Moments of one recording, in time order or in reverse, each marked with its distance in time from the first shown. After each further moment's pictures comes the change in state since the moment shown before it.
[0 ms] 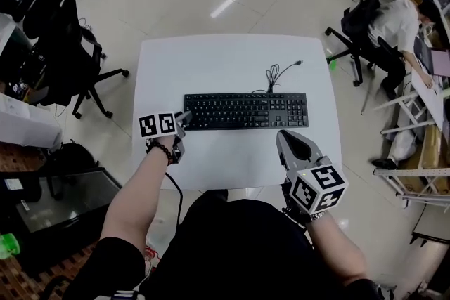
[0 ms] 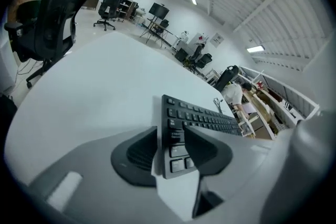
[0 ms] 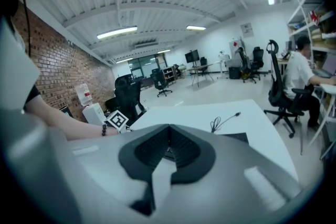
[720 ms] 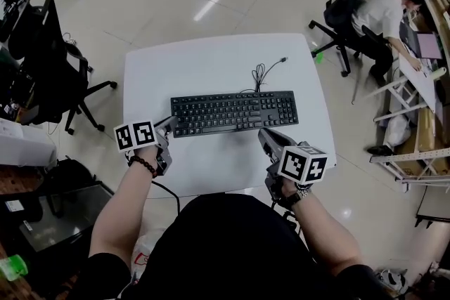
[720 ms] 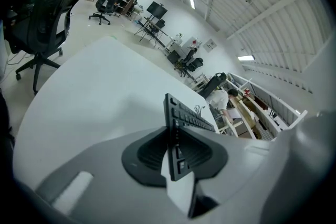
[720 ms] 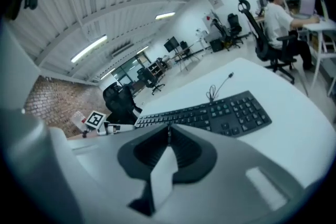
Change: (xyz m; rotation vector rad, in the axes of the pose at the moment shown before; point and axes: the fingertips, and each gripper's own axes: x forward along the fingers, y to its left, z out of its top) left arm -0.041 -0.042 0.022 -0.048 0.002 -0.136; right arm 0.046 -0.030 -0.056 0.390 0.094 0.011
